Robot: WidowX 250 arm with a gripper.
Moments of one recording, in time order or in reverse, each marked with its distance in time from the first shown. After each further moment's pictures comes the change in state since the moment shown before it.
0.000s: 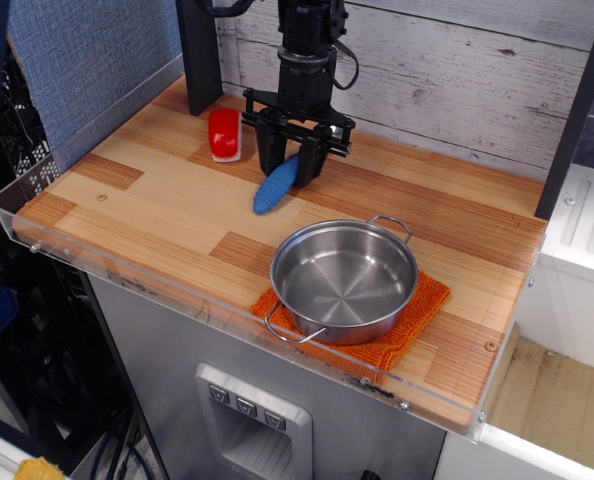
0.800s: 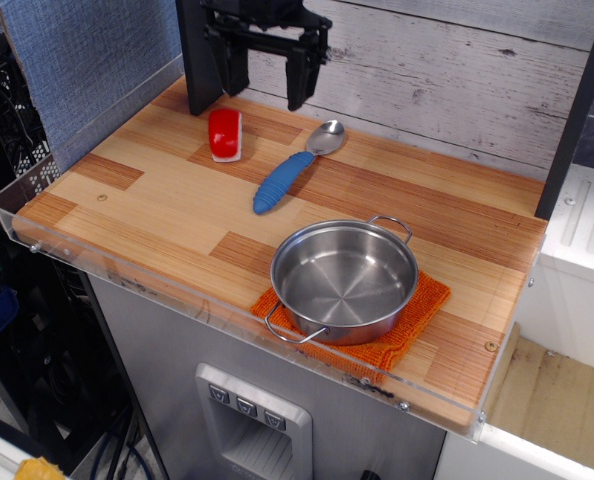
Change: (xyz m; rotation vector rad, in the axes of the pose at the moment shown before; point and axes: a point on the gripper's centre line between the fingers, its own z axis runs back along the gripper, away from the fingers) arm -0.027 0.015 0.087 -0.038 -0.171 0.038
